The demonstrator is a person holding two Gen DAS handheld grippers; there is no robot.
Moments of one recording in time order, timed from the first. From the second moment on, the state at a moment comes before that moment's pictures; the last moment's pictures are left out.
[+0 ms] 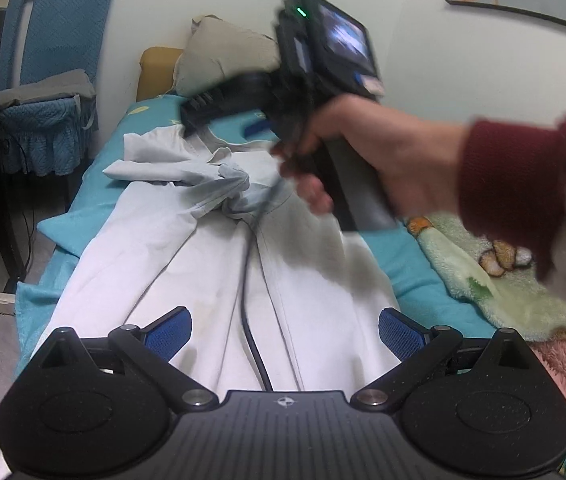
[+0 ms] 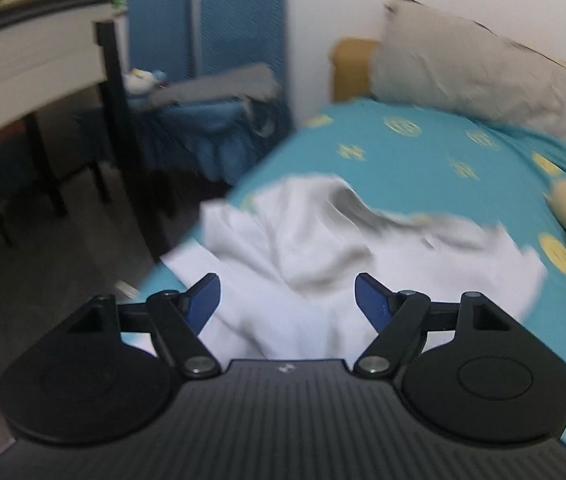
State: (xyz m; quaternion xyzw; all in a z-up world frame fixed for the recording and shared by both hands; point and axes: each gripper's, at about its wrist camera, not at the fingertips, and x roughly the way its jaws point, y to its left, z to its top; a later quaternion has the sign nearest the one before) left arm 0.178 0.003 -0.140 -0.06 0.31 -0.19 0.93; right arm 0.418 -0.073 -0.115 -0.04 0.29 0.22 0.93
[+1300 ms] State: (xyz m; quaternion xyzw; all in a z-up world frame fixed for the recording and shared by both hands) left arm 0.173 -0.005 -0.135 -0.07 0.28 -0.23 0.93; right arm 0.507 -0.127 -0.158 0.02 0.32 0.03 0.95
